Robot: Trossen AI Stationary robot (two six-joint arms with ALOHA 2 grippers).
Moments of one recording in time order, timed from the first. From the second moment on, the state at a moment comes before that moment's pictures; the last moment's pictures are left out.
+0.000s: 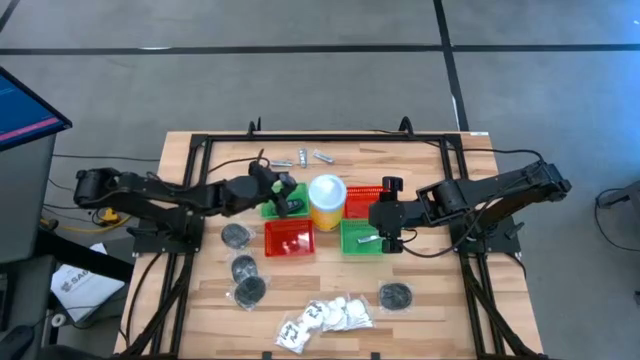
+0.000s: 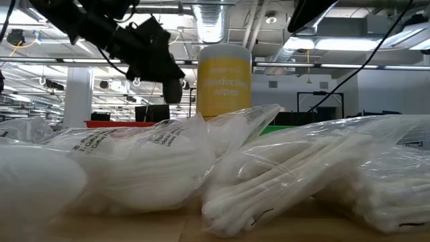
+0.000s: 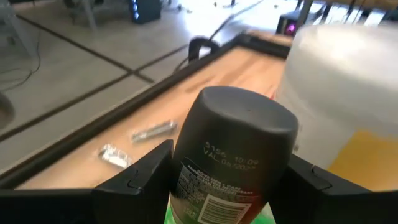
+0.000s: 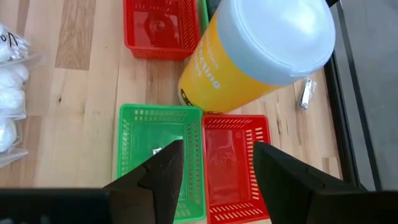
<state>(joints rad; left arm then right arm) 0.08 1.23 0.54 0.31 -0.53 -0.22 0.27 1.37 1.33 -0.98 0.42 0.08</state>
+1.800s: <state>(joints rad) 0.16 1.41 0.54 0.31 -0.45 -0.29 0.27 1.37 1.33 -0.98 0.42 0.08</state>
